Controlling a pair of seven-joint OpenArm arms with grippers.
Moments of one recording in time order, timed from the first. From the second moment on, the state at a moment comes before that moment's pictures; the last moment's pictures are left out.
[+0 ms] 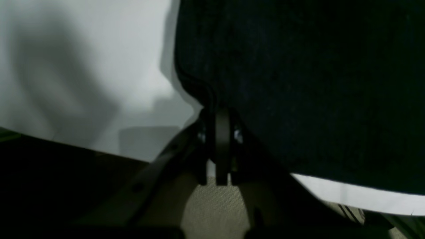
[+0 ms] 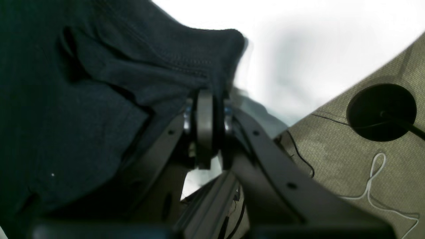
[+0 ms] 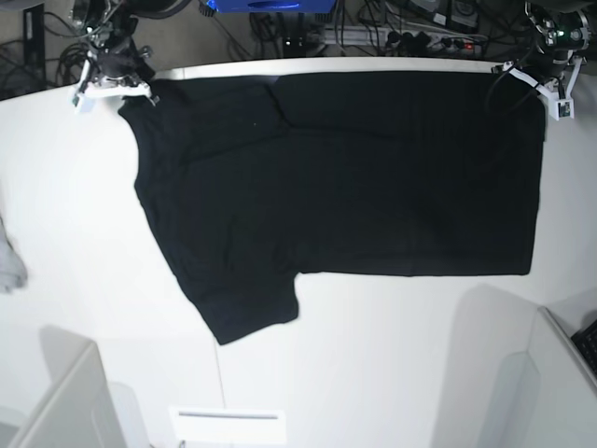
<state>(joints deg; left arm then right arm) 27.6 -6.5 -50.1 96.4 -11.4 -32.5 47.5 -35.4 -1.5 22.5 105.6 37.0 -9.0 -39.5</state>
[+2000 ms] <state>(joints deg) 18.2 -11.9 -56.8 100.9 -22.5 -32.3 49.0 8.1 5.9 7.5 88.9 36.6 -9.1 -48.9</state>
